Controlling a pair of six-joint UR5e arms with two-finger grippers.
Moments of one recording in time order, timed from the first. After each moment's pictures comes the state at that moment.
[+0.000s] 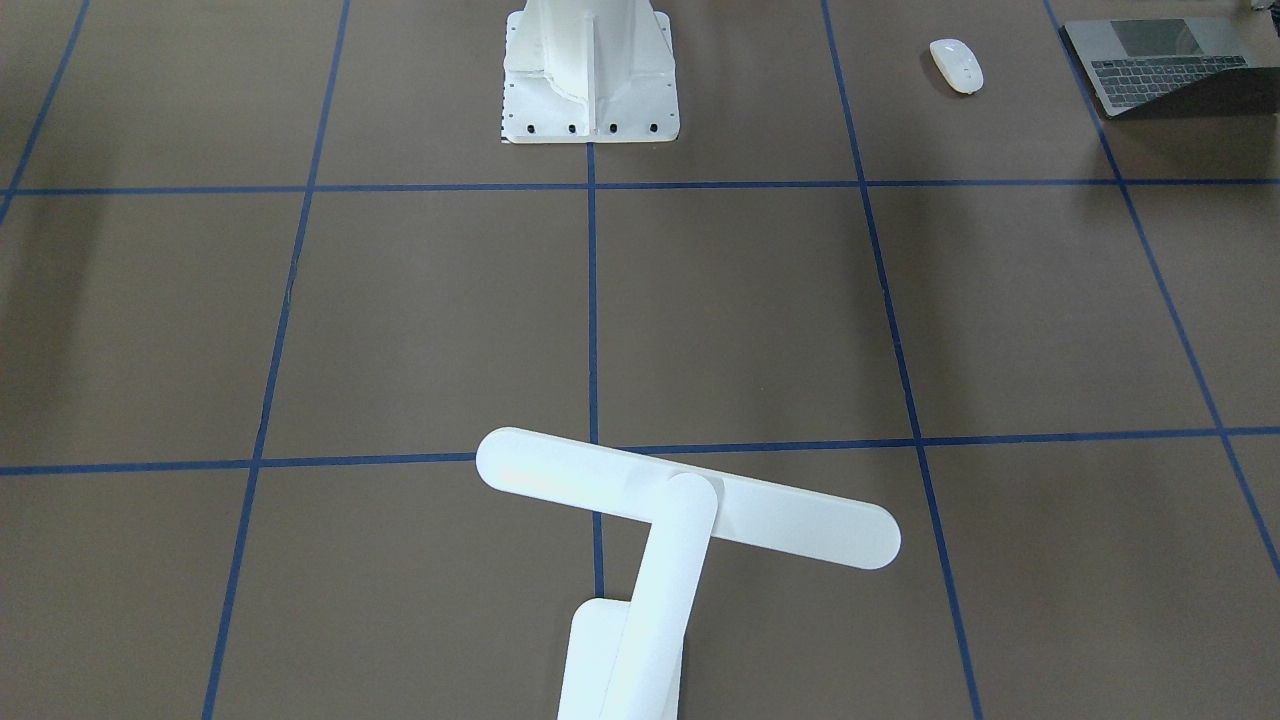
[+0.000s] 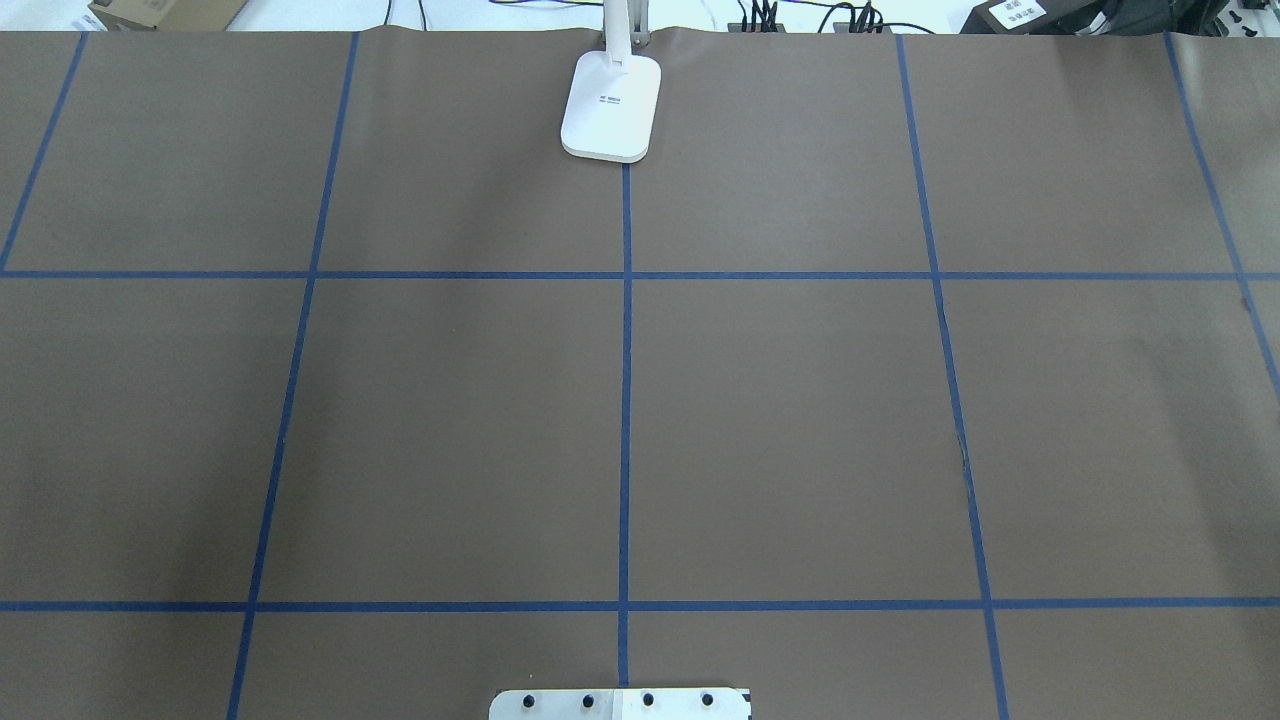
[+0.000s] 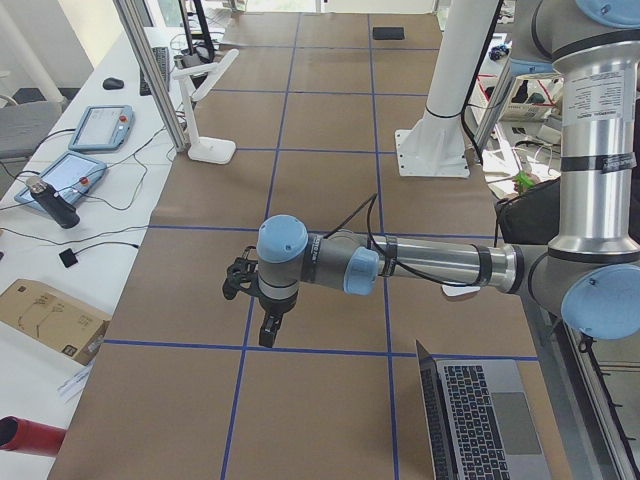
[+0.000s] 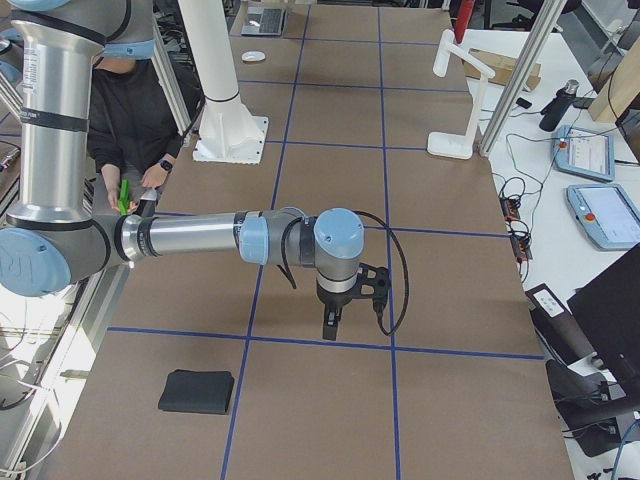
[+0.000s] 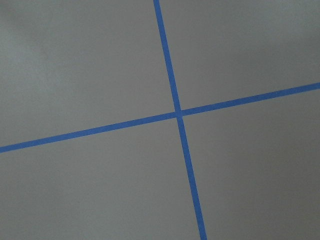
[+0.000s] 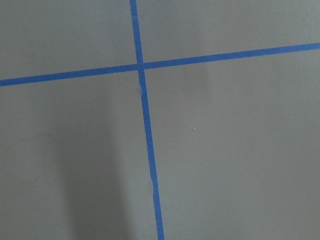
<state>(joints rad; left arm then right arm) -1.56 -1.49 -1.73 -1.71 -2.29 0.04 1.60 -1.71 1.84 -1.69 2.31 0.08</state>
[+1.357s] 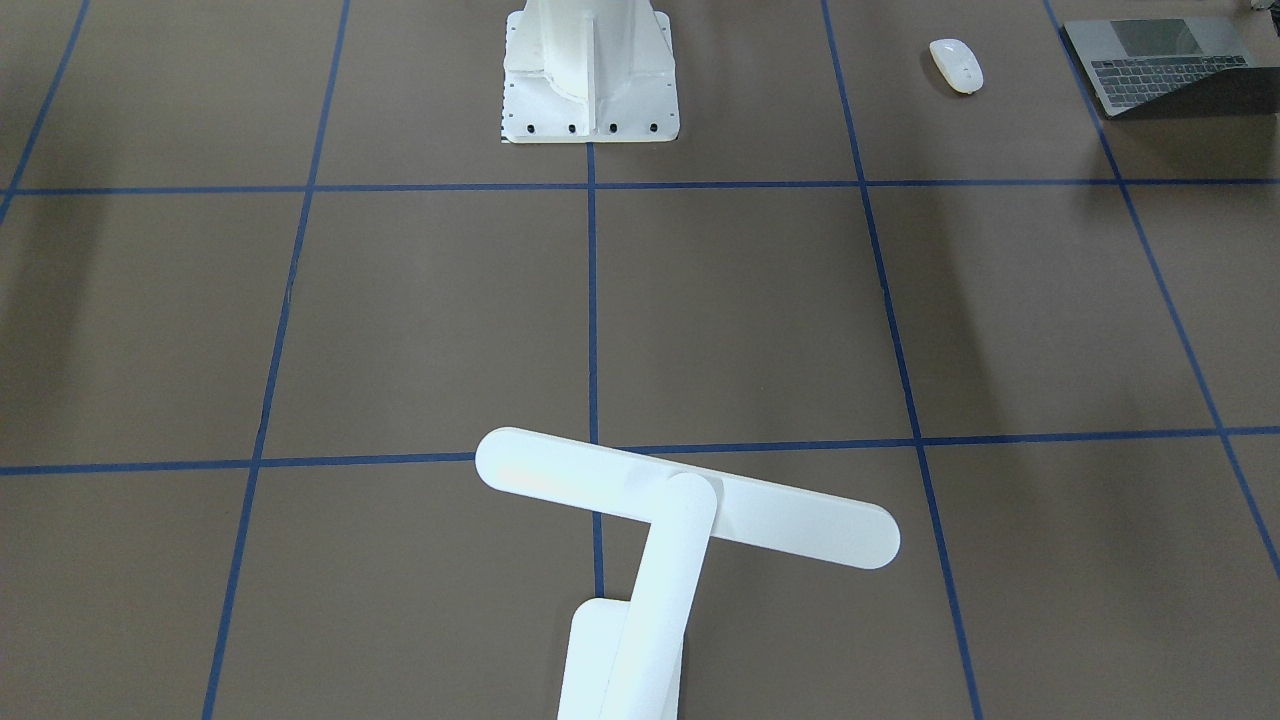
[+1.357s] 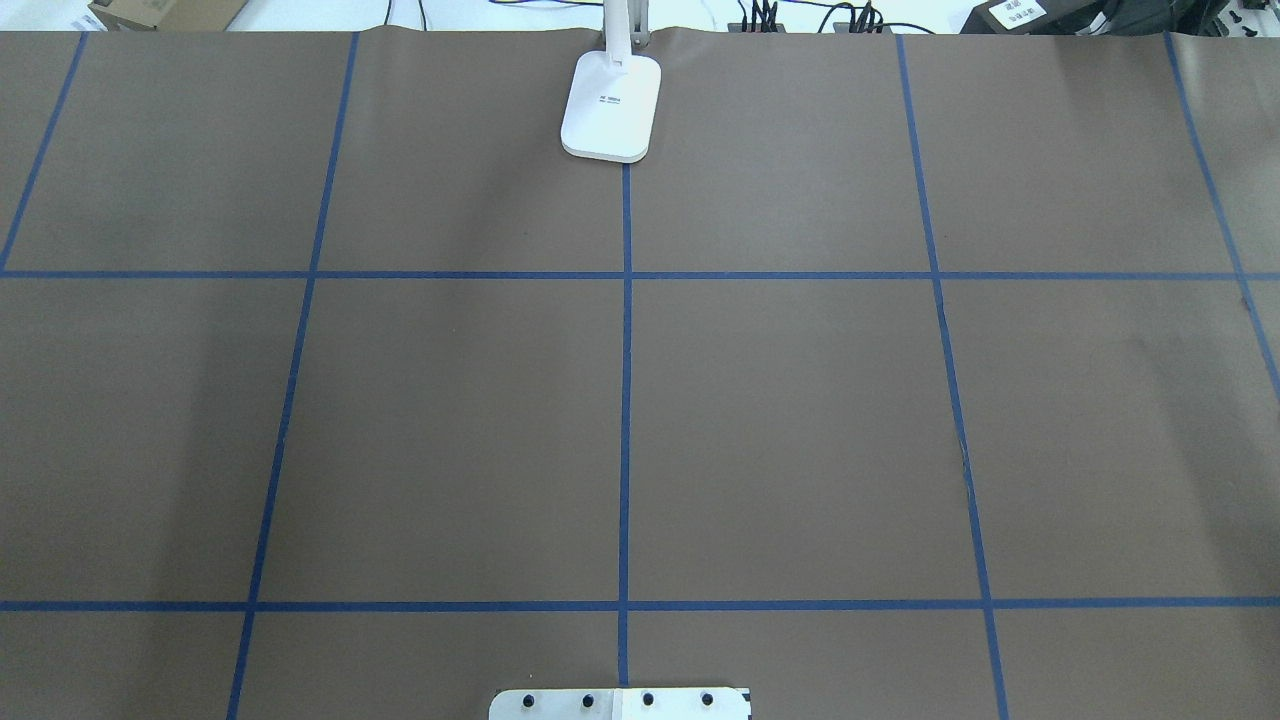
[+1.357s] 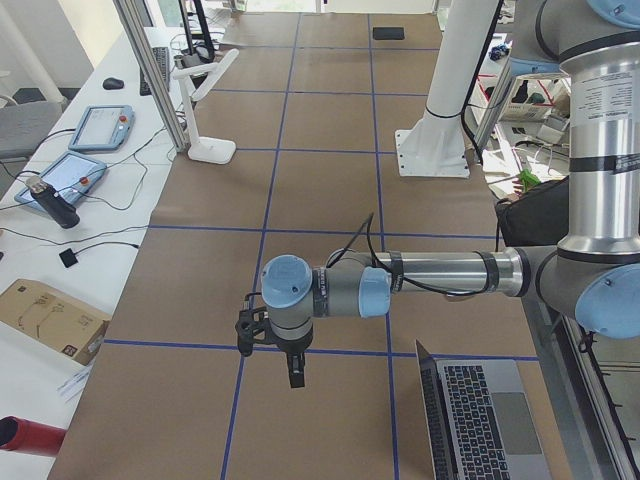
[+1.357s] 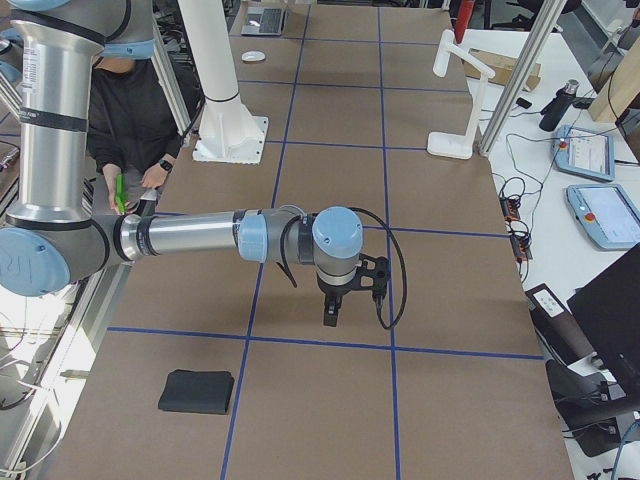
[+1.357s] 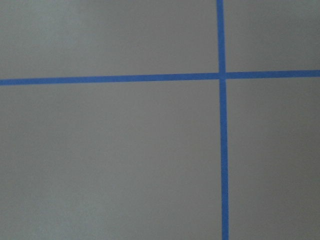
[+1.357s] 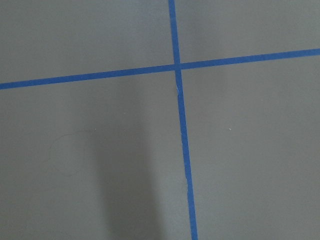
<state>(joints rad) -1.66 -1.44 -1.66 -1.55 -2.28 -0.16 1.60 -1.72 1.84 -1.69 2.44 0.09</state>
